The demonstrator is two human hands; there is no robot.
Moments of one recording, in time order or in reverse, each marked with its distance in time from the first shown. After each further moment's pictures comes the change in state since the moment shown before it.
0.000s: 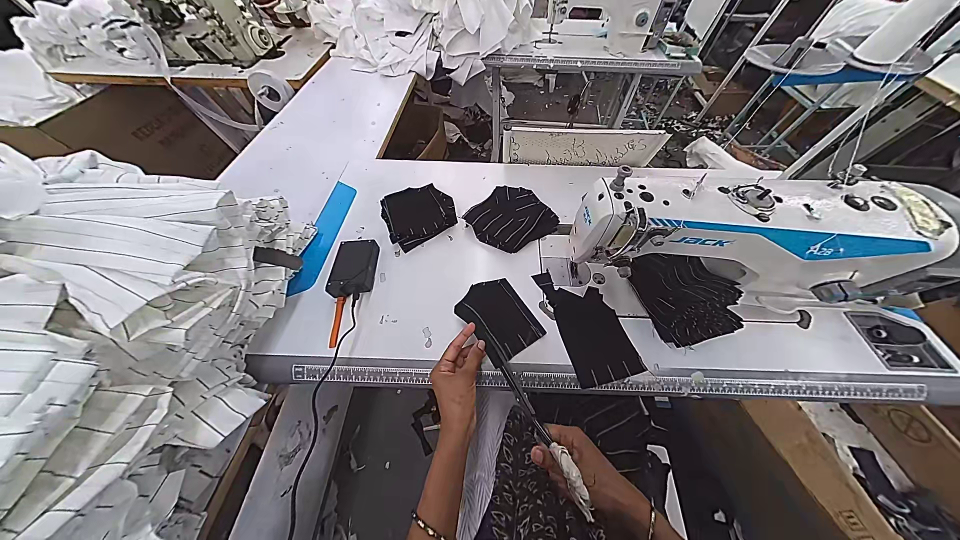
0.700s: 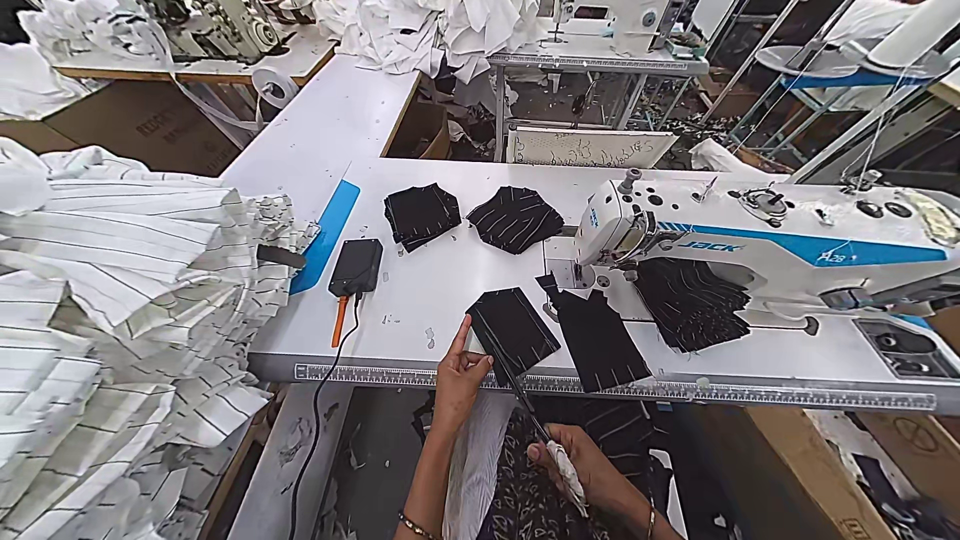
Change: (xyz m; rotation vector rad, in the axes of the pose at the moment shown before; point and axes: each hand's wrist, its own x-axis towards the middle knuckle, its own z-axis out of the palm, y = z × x) left_hand 0.014 0.001 -0.022 0.198 -0.316 -0.002; right_hand 0.006 -0.008 0.002 -0.053 0.038 0.028
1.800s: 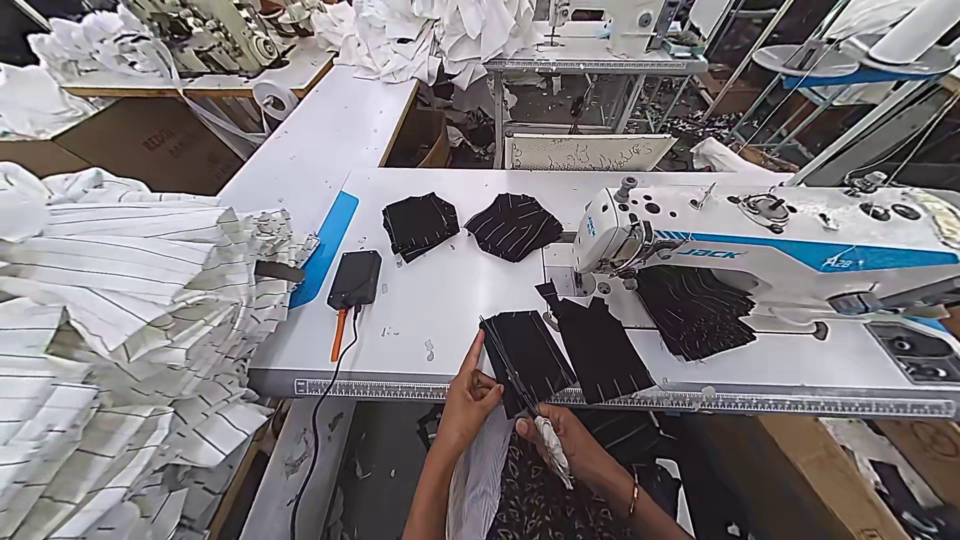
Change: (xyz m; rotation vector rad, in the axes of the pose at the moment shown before) left_hand -0.007 0.009 0.000 0.202 -0.227 -0.081; right_hand 0.032 -0.026 -0.002 0.021 0.045 -0.007
